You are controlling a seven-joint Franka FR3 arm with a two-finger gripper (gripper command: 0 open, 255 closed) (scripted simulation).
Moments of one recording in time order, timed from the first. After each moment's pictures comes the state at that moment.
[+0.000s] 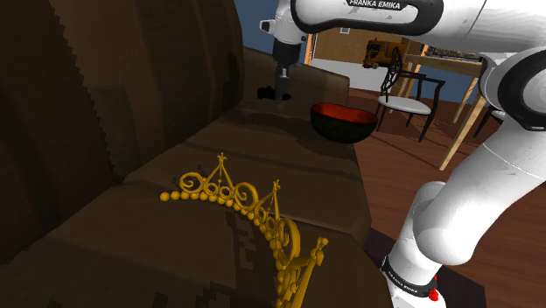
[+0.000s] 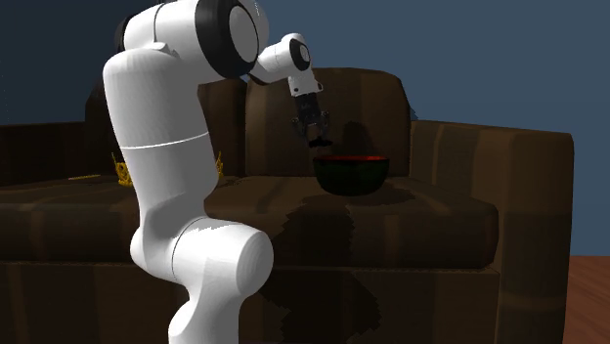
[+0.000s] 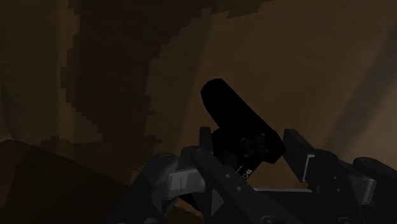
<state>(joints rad) 0.10 -0.26 0.04 -1.77 -0.17 1.69 -0.56</state>
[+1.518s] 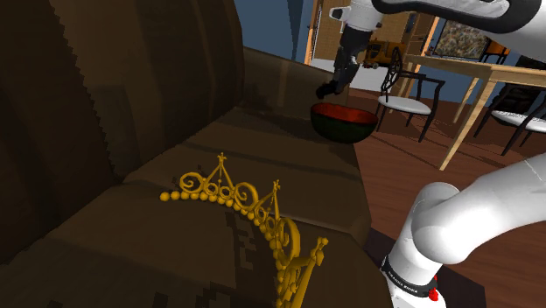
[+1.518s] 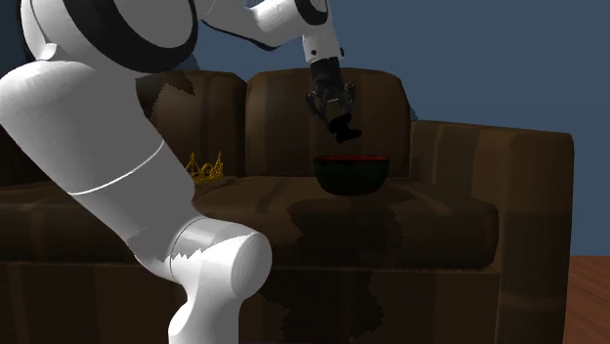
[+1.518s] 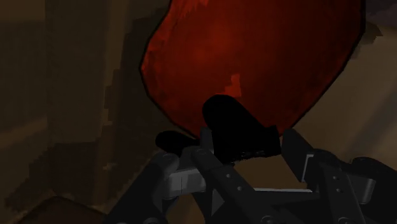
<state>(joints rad) 0.03 -0.62 -0.12 -1.94 -0.21 1.55 -0.81</state>
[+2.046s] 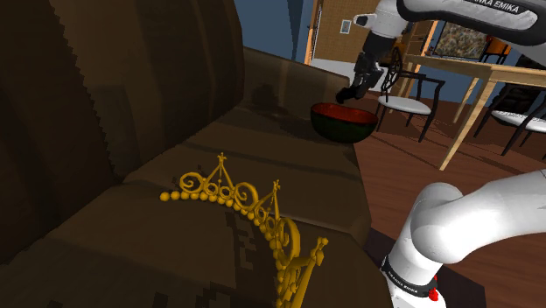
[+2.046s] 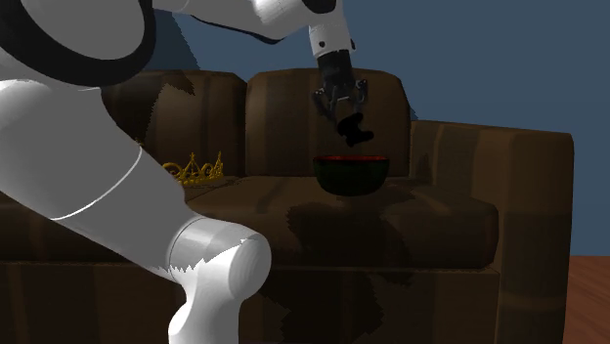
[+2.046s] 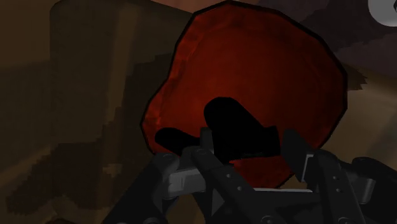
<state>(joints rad) 0.01 -0.75 -0.19 -2.04 -0.26 1.53 -0.90</state>
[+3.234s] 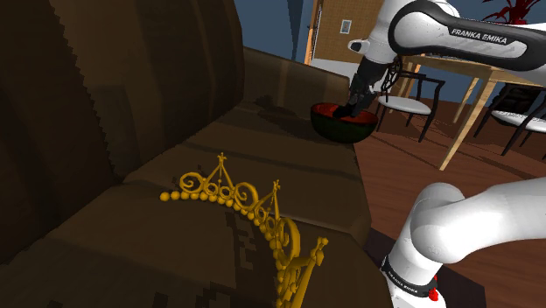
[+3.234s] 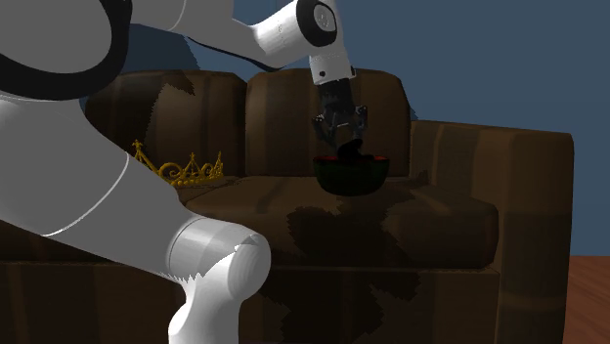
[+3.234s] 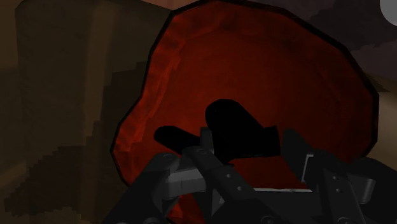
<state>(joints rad) 0.00 -0.83 -0.21 -2.25 -0.28 1.66 -0.88</state>
